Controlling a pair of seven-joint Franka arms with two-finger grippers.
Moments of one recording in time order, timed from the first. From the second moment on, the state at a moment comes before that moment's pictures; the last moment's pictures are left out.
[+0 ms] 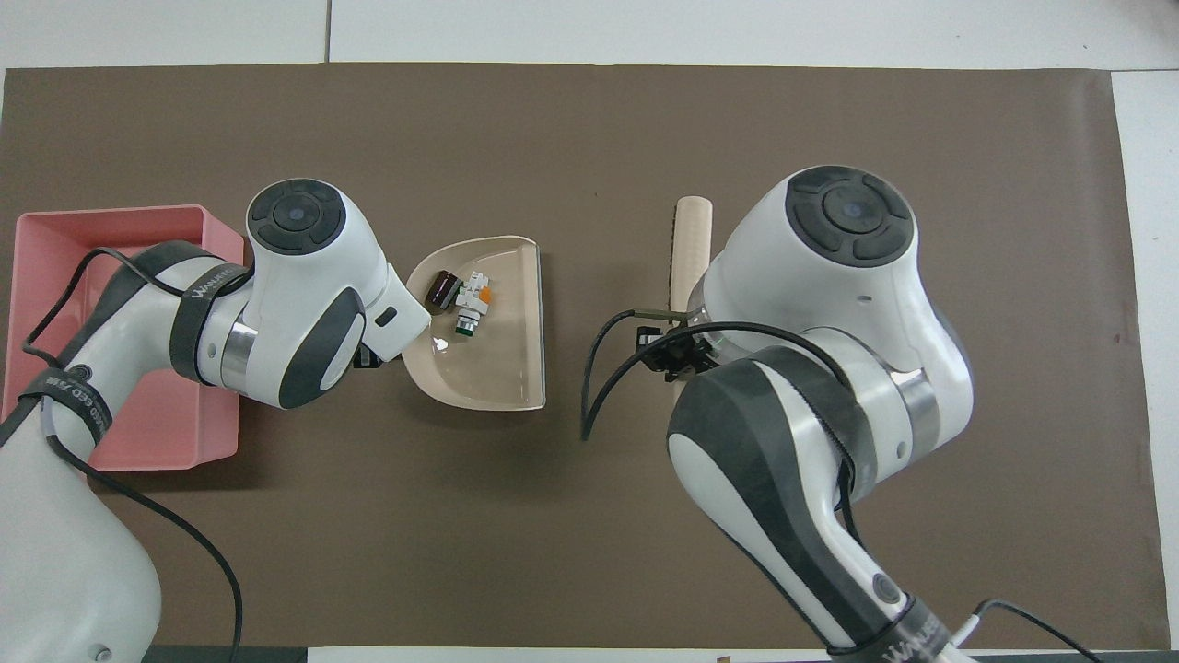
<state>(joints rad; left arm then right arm) -0.36 0.23 -0.03 -1.94 0.08 2.04 1.18 0.41 0.11 0.02 -1.79 0.18 1.77 0.54</state>
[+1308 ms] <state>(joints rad) 0.25 0.23 0.01 -1.59 -0.11 1.73 1.86 -0.27 0.00 0.02 -2.23 0.00 2.00 -0.20</state>
